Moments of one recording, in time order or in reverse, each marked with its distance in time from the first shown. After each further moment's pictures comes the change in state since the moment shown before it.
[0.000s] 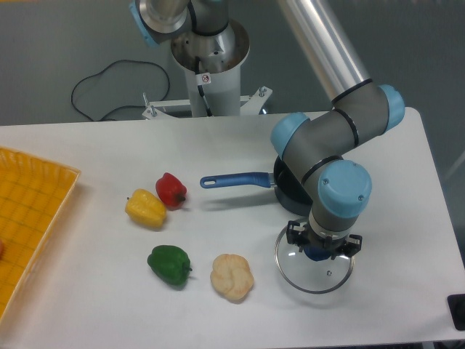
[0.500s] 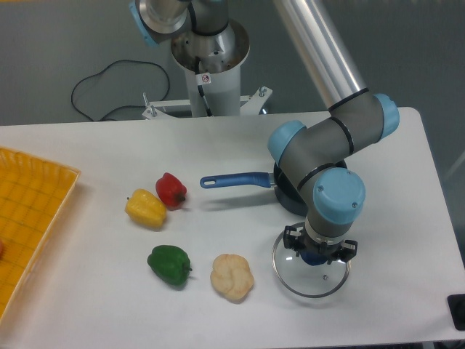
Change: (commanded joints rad) arm -0.003 -0.012 -0.008 0.002 -0.002 0.000
